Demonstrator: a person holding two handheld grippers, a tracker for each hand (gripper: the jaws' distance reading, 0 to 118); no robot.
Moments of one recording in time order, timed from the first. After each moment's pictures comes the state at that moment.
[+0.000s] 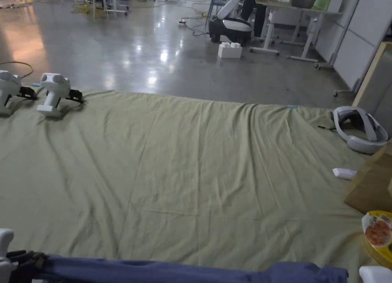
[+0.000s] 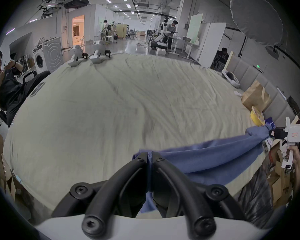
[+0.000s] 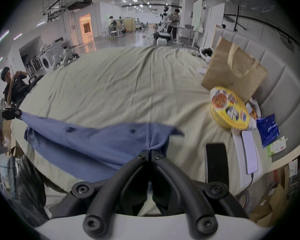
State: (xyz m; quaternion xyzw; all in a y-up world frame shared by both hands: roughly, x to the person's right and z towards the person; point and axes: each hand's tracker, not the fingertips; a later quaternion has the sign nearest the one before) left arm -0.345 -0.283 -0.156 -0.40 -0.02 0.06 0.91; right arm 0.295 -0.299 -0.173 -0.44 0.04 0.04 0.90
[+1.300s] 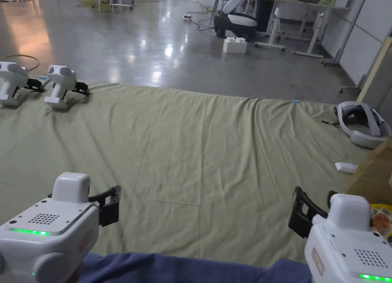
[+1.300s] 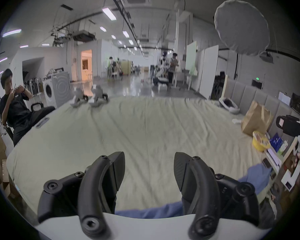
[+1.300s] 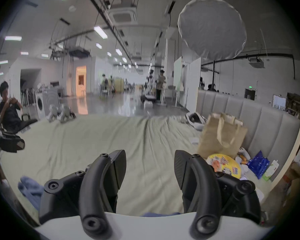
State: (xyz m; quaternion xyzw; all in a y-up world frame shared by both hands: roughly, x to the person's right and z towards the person) left arm -0.226 -0.232 -0.188 -0.19 0.03 0.02 0.98; right arm 0.183 -0.224 -0.193 -0.09 -0.02 0.01 1.00
